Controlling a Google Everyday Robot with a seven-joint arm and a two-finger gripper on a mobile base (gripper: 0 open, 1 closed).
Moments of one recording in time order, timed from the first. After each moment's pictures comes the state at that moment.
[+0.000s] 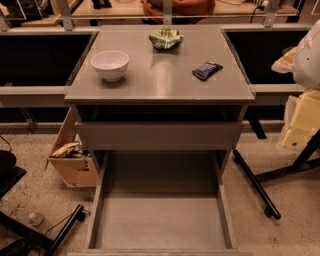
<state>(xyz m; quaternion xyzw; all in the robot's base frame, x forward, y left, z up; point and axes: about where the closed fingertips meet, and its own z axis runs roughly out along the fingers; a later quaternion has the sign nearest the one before) 0.438 -0.216 0.977 -0.60 0.78 -0.04 0.16</state>
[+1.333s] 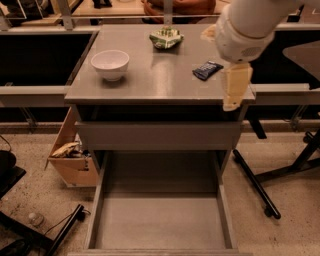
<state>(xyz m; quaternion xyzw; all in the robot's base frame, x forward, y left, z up) 0.563 -0.137 0.975 -0.75 0.62 -0.15 0.19</state>
